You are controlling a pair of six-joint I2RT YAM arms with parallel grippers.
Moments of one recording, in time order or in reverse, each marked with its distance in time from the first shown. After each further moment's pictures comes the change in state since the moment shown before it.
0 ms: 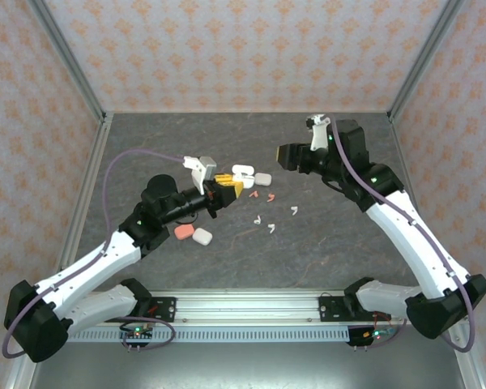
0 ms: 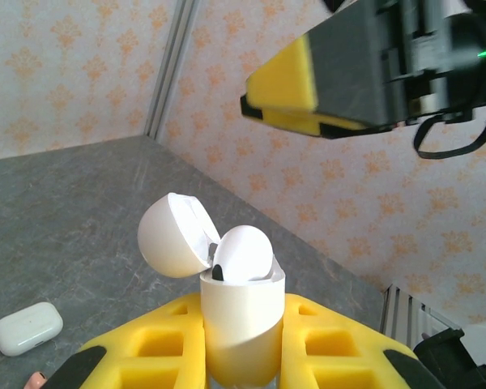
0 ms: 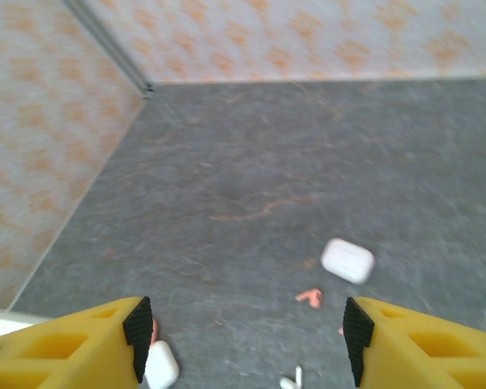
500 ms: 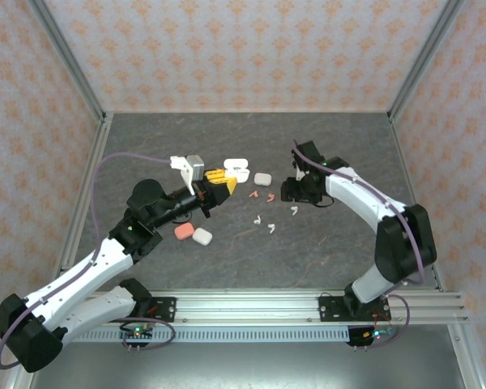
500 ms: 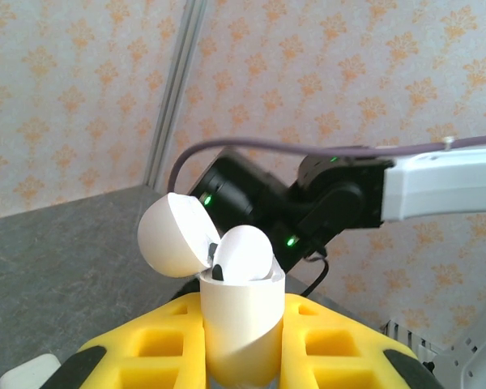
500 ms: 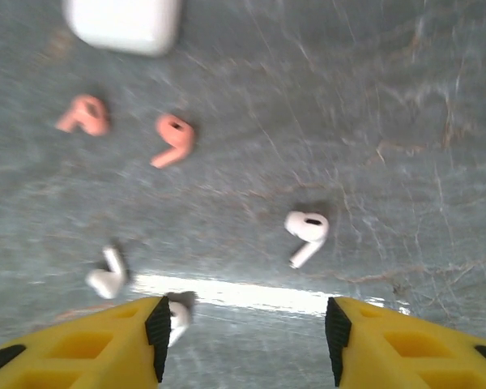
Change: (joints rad) left arm 0.000 -0.084 -0.002 0.039 -0.030 0.001; right arm -0.043 0.395 -0.167 -0.151 0.073 0.056
